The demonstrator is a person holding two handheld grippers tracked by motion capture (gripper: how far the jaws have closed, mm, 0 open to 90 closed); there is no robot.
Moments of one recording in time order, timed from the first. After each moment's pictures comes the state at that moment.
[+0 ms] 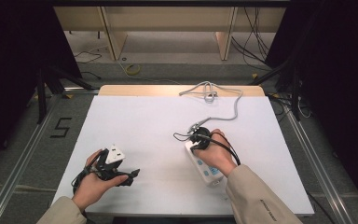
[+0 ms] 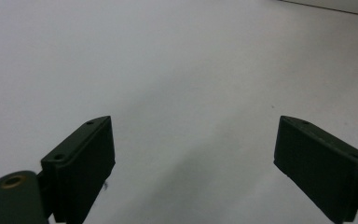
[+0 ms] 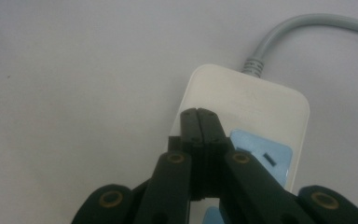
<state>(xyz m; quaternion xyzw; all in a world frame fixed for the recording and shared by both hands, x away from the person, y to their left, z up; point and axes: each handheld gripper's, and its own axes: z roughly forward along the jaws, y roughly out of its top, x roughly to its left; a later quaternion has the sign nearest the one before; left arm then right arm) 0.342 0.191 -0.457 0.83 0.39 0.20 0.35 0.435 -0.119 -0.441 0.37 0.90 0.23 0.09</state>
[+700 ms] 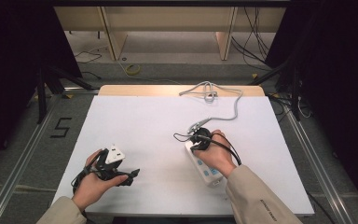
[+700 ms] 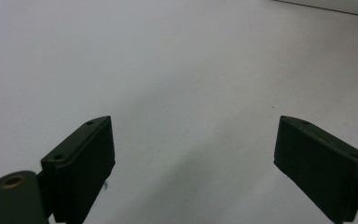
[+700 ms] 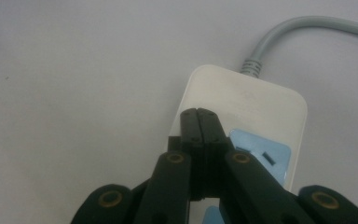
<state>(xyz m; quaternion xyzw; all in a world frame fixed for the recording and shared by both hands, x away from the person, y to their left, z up) 0.342 0.192 -0.457 0.83 0.38 0.20 0.35 0.433 -0.120 -0.442 0.37 0.89 0.24 0.10</state>
